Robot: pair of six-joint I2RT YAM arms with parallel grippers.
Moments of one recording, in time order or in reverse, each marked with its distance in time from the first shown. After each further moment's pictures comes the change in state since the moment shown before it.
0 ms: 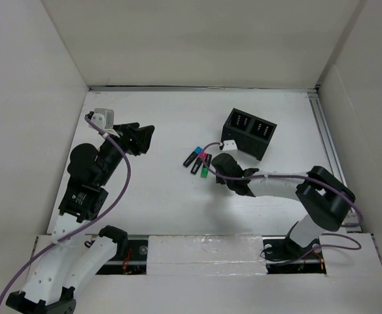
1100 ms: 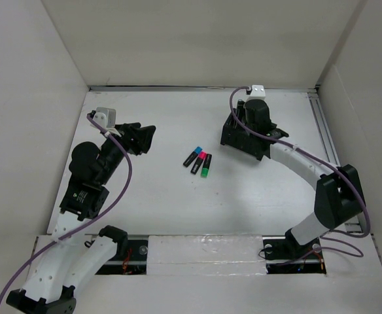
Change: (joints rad) left arm 0.000 0.014 0.000 0.000 0.010 0.000; right arm -0.374 -0.068 0.367 0.015 -0.171 -0.265
